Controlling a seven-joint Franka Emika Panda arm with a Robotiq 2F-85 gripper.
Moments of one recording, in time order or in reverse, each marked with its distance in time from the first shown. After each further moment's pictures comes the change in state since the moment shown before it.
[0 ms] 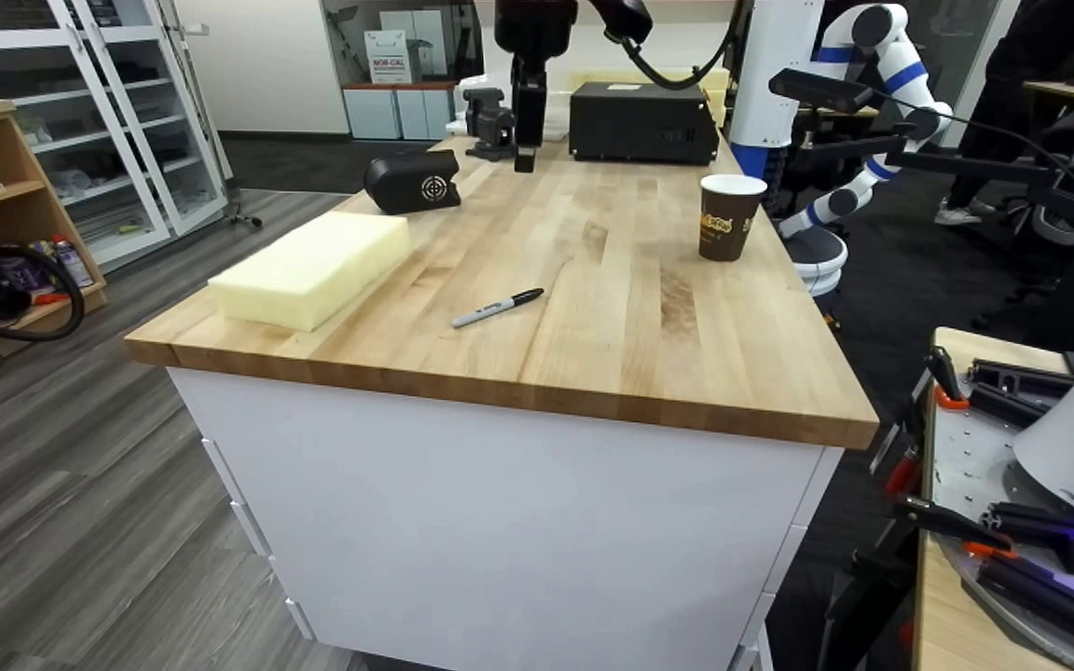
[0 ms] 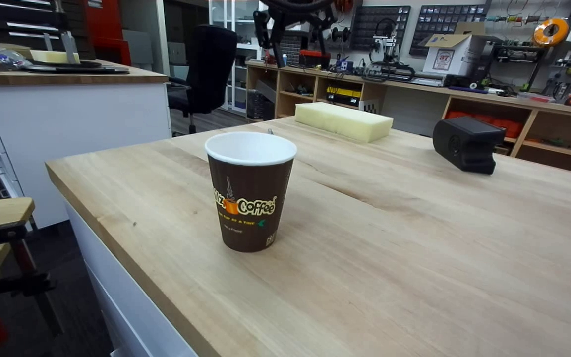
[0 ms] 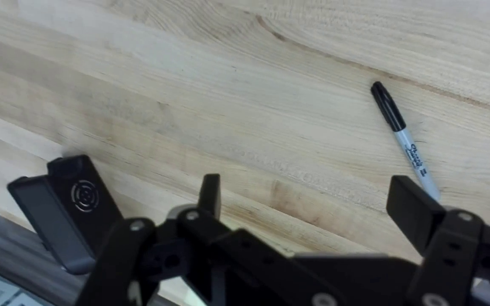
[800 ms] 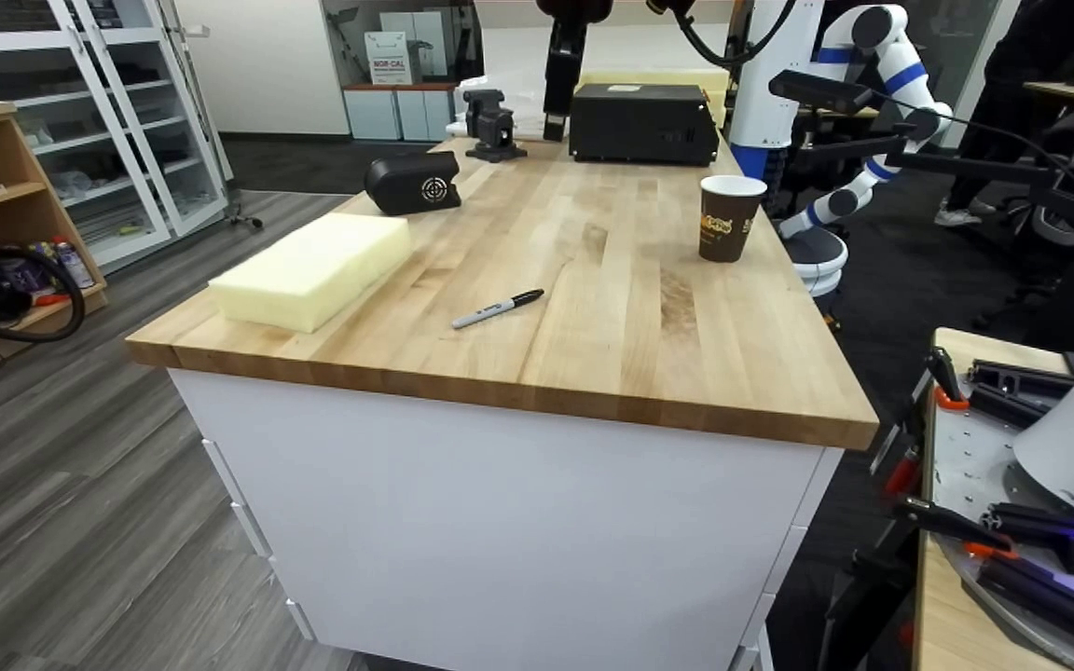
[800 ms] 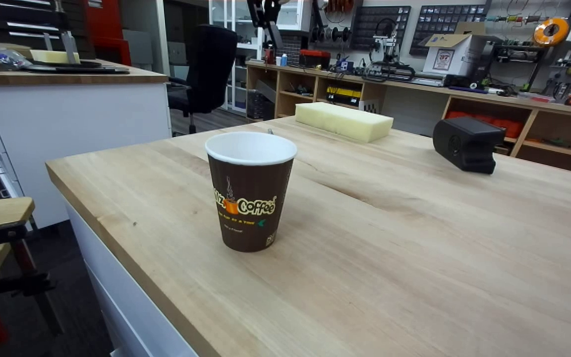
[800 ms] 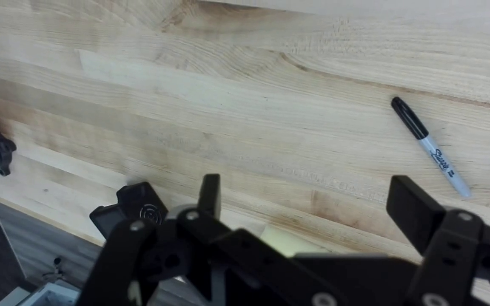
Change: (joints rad) arm -0.003 -0.143 -0.016 -0.118 -0.070 -0.001 0.174
